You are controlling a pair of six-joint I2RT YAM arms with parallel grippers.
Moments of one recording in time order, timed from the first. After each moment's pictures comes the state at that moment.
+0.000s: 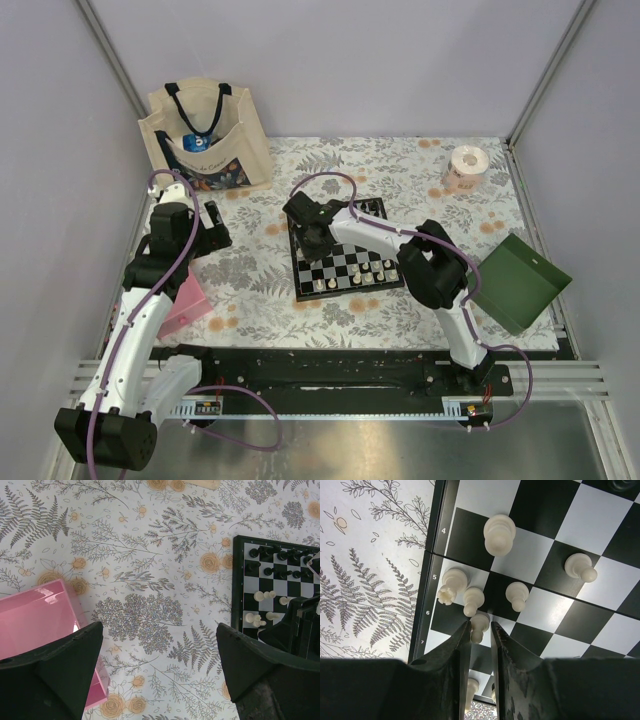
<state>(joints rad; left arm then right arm) -0.11 0.87 0.88 -0.62 -0.14 -0.35 0.87 2.16 1.72 -0.70 0.08 0.42</state>
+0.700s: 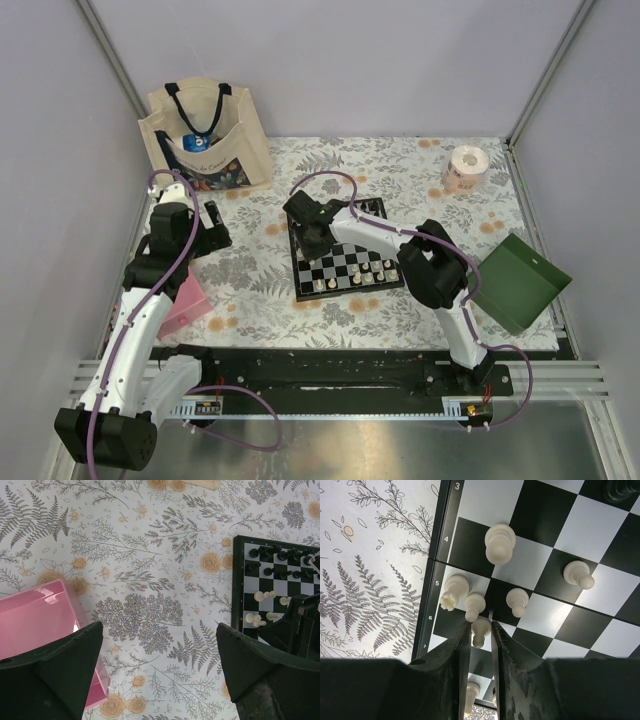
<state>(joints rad) -0.11 0.87 0.88 -0.62 -0.14 -0.36 0.86 2.16 1.72 -0.68 0.08 0.42</state>
